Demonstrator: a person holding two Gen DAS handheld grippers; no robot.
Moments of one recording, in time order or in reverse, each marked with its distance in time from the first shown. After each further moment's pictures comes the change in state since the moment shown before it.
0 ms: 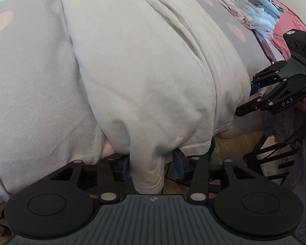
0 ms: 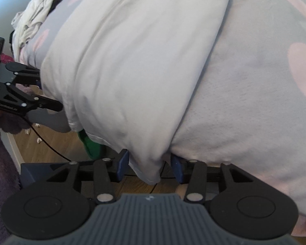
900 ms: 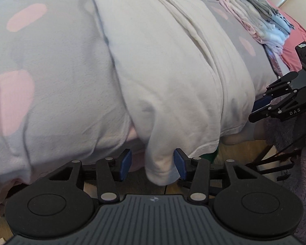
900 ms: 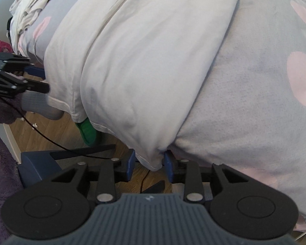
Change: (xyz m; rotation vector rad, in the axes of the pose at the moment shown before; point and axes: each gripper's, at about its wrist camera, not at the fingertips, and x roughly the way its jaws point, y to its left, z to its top) left arm -0.018 0.007 -0.002 -0.113 -0.021 0.013; right arm -0.017 0.011 0.000 -0.032 0.061 -0.023
